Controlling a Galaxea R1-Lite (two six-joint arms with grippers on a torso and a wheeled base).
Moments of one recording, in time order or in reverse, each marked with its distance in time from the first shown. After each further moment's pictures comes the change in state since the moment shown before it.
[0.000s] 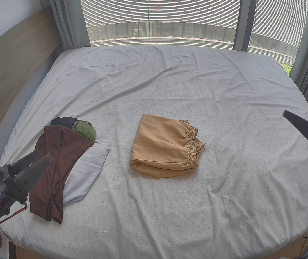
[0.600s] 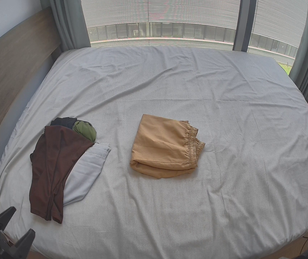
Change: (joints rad) left arm 0.053 -0.861 0.022 0.938 0.076 0.179; right arm -0.178 -0.800 0.313 0.543 -0.127 -0.212
